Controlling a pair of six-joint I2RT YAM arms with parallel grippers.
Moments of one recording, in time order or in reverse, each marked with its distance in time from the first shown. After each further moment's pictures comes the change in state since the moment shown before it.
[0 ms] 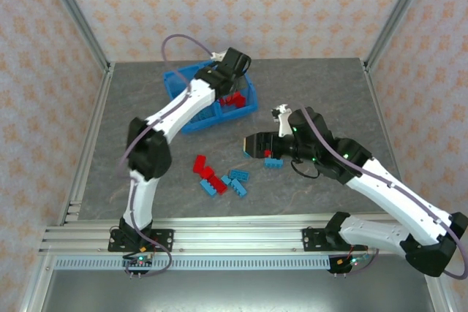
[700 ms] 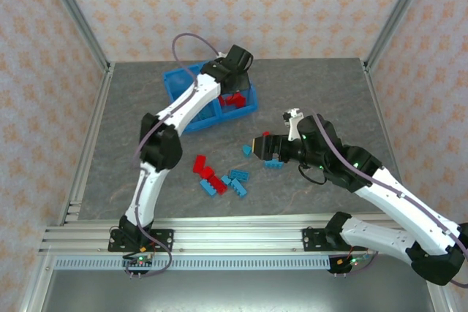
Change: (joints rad) left arm -0.009 -0.008 0.041 -0.112 0.069 0.091; right arm 0.000 -0.071 -0.045 -0.014 0.085 0.014
